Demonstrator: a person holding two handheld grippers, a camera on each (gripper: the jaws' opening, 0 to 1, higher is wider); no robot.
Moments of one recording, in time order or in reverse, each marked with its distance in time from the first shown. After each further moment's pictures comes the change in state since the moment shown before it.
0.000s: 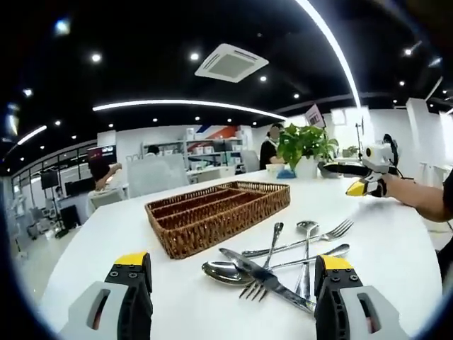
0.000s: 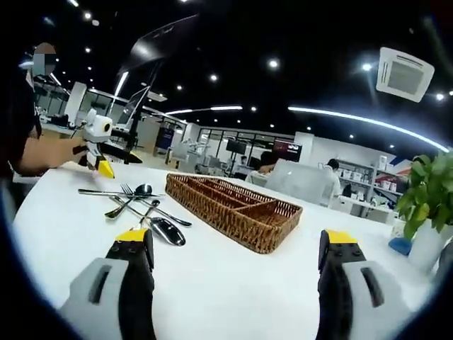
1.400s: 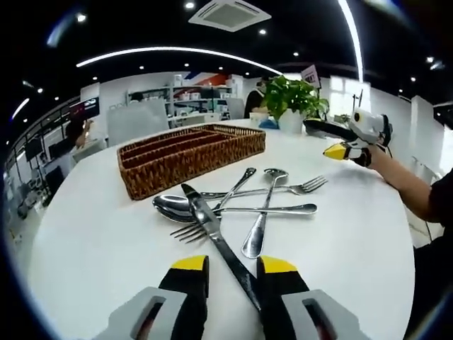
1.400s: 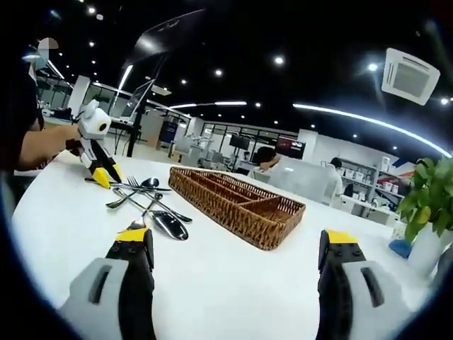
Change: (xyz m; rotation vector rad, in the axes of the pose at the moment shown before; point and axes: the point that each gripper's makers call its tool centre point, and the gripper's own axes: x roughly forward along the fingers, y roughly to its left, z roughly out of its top) left arm -0.005 -0.042 -0.054 -0.070 0.342 -0.115; right arm 0.002 0.004 -0.006 -0.031 0.030 0.021
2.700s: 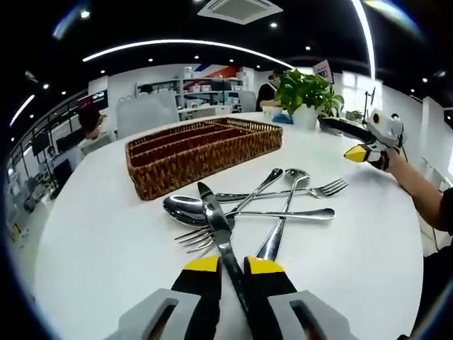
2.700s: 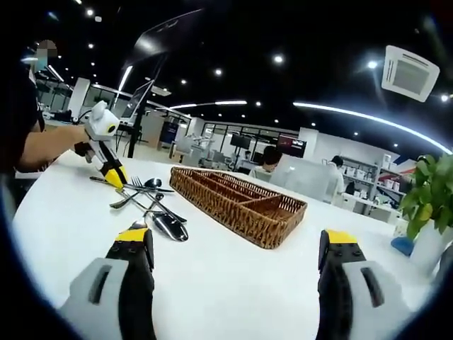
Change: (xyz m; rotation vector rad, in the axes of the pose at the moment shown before) left arm 0.011 0.018 0.003 -0.009 0.052 0.074; right arm -0.001 0.001 -0.001 0.015 0.003 0.007
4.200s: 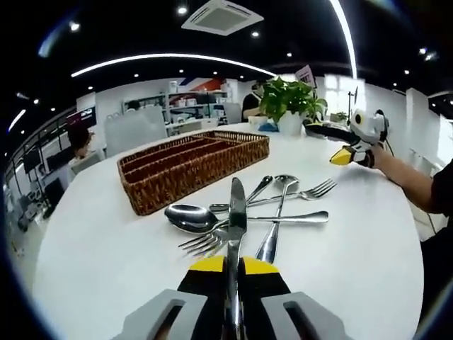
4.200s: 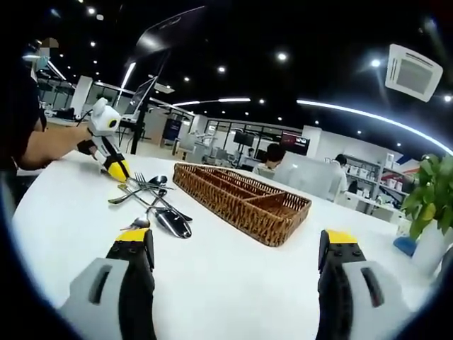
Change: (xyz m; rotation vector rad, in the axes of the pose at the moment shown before) left arm -0.007 -0.004 0.012 0.072 -0.091 -0.095; right arm 0.003 0.005 -0.002 -0.026 0.008 0.019
